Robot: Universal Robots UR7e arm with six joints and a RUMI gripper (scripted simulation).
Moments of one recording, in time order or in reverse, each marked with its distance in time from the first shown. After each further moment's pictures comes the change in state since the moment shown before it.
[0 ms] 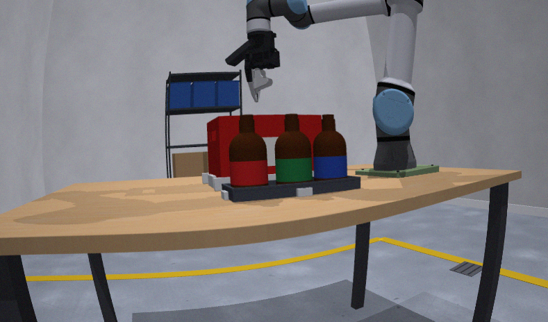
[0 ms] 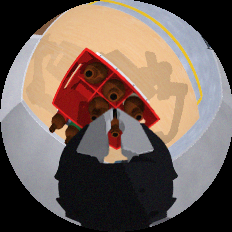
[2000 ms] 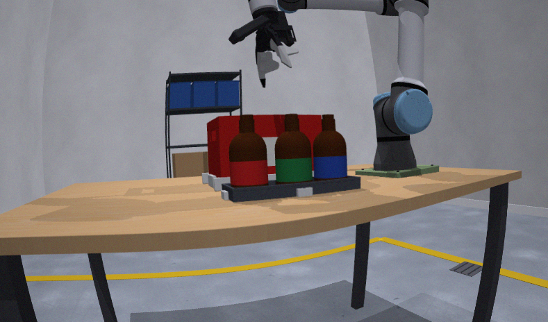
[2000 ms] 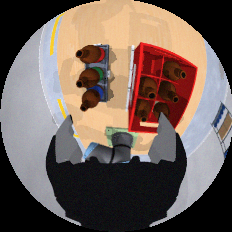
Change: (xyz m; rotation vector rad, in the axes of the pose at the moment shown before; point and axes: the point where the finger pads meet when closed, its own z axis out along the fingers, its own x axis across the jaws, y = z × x) arm -0.126 0.121 -0.020 -0.172 -0.062 -0.850
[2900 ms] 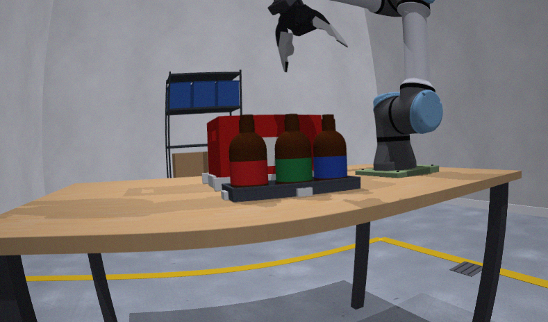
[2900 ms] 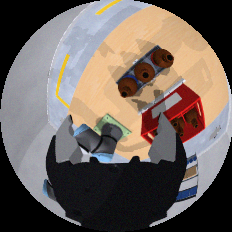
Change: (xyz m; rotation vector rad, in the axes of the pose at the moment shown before) arm -0.130 0.043 -0.002 -0.130 -0.073 -0.655
